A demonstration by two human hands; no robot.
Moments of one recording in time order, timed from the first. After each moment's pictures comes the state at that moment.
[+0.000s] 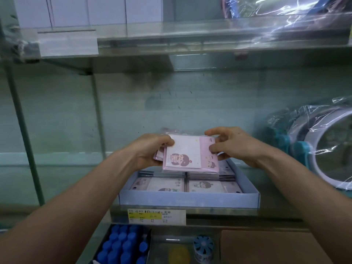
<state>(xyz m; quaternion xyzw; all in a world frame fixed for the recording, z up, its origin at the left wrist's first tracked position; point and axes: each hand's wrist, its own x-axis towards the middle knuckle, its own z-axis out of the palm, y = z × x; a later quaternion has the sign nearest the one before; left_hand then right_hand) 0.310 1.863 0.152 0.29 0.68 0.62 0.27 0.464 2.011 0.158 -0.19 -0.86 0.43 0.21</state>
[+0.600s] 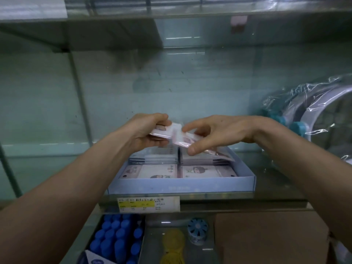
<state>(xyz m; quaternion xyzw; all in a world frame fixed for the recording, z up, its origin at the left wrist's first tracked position) 0.308 1.883 0.155 0.29 0.67 0.64 0.25 0.464 1.999 0.178 -0.13 -0.97 0.21 -0.01</state>
